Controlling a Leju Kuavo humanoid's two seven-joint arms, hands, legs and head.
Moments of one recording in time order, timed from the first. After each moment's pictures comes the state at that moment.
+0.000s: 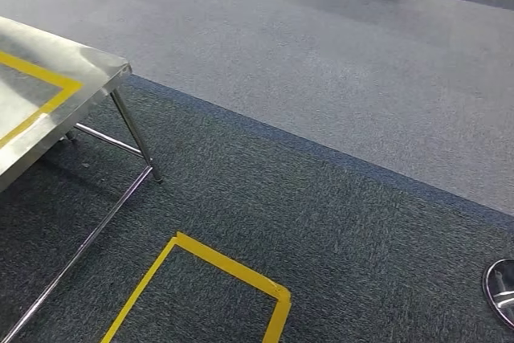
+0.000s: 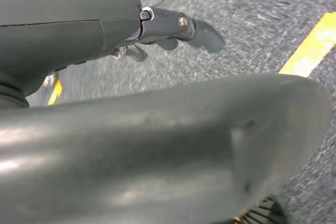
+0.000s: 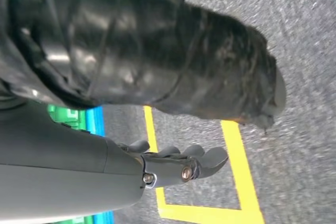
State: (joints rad) left arm -0.01 -0.05 0.67 -0.18 -0.48 0.12 0.05; right arm -0.02 0.12 -0.63 -0.17 1.38 -0.11 0.16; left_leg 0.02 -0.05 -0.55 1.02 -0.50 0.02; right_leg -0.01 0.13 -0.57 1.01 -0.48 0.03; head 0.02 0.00
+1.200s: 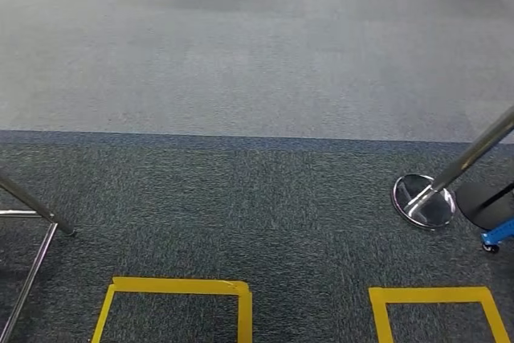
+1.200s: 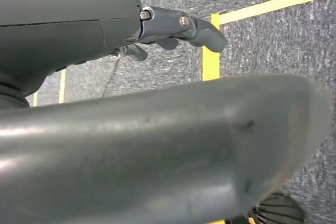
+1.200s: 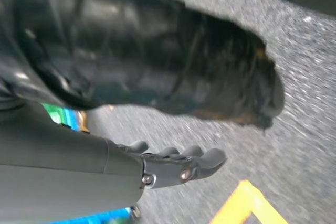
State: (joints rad) left arm -0.02 -0.05 0.63 -0.18 -0.63 0.04 0.06; right arm -0.01 0.11 -0.74 -0.17 1.25 -0.05 0.15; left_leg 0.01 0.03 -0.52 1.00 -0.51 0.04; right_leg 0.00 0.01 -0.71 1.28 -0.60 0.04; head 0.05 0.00
